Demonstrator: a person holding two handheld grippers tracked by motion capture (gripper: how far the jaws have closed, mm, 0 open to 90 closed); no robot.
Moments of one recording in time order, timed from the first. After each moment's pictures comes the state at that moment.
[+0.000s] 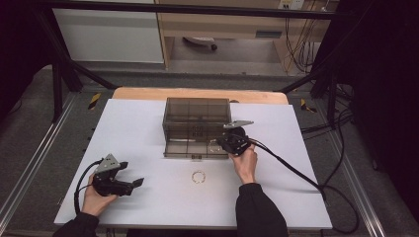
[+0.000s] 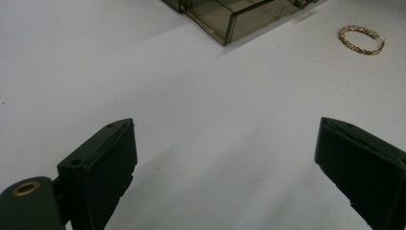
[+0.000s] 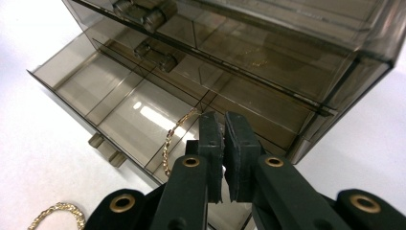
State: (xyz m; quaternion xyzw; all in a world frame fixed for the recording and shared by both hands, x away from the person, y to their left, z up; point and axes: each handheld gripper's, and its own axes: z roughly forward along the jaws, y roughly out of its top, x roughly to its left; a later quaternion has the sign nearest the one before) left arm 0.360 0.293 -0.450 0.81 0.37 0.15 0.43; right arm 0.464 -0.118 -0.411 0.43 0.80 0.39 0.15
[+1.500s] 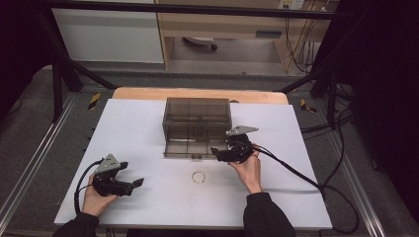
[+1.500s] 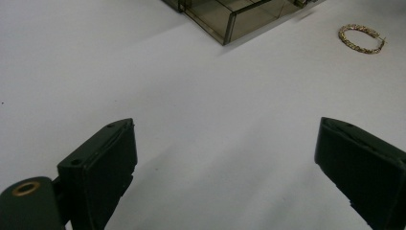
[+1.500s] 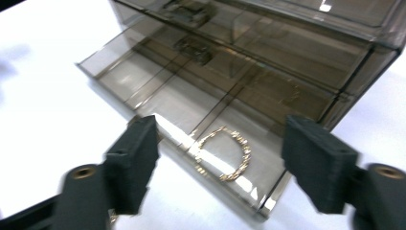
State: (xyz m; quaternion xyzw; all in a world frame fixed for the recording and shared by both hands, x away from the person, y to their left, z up) left arm 0.360 0.293 -0.450 0.81 0.37 0.15 0.42; right arm 0.433 -0.124 -0.400 0.40 0.80 0.42 0.15
